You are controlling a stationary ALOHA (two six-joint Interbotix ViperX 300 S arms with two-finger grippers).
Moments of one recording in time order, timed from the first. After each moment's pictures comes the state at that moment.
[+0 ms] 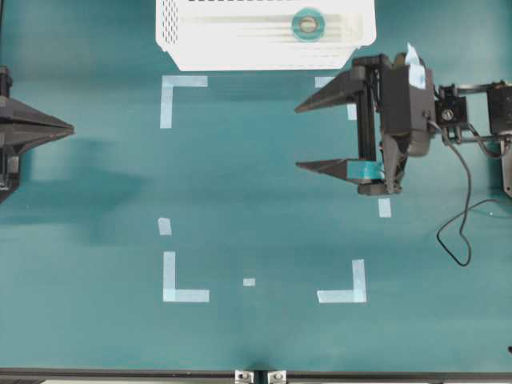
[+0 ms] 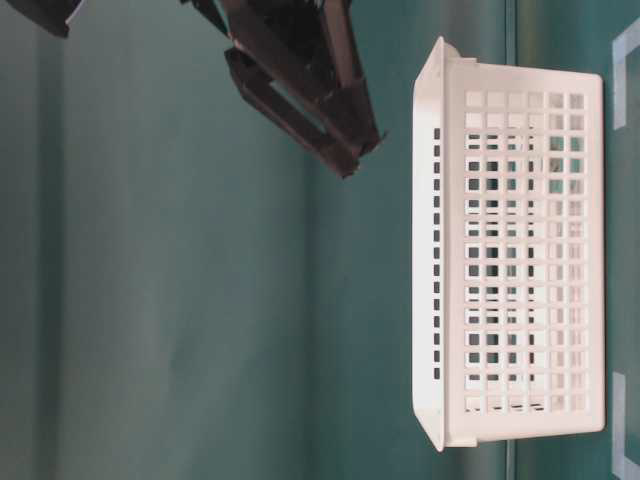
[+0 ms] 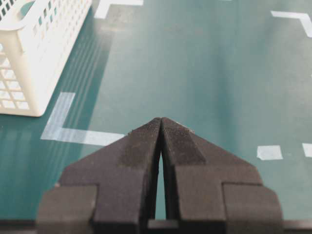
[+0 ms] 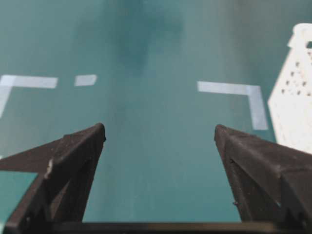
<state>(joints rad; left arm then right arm) 0.09 -1.40 1.55 -0.03 0.06 0.00 0.01 -0.32 0.82 -0.08 -0.15 0.18</state>
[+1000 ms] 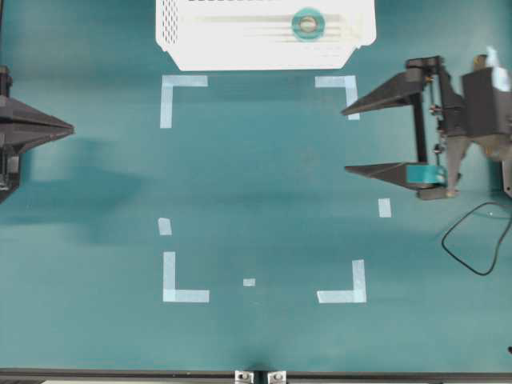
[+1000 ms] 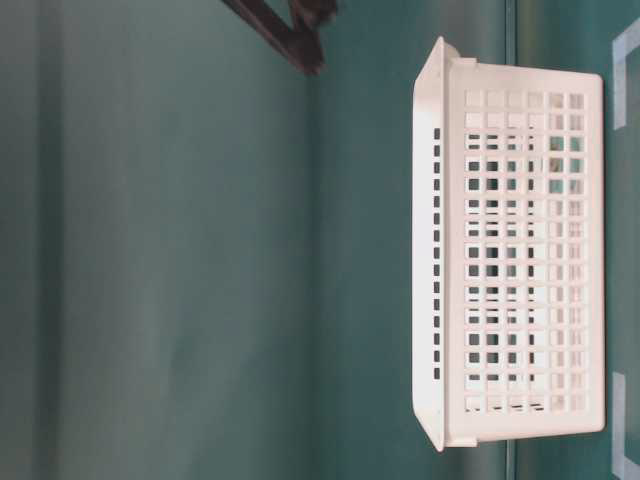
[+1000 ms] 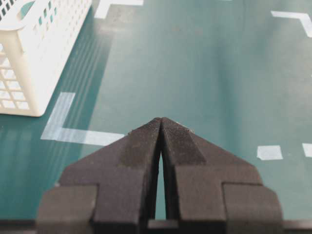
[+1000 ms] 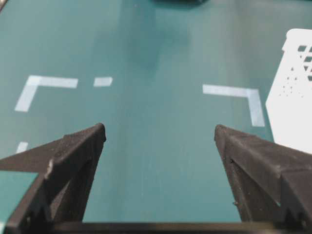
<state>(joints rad) 0.09 -1.40 1.55 -0.03 0.06 0.00 0.02 -0.58 1.01 -0.08 -0.17 0.18</state>
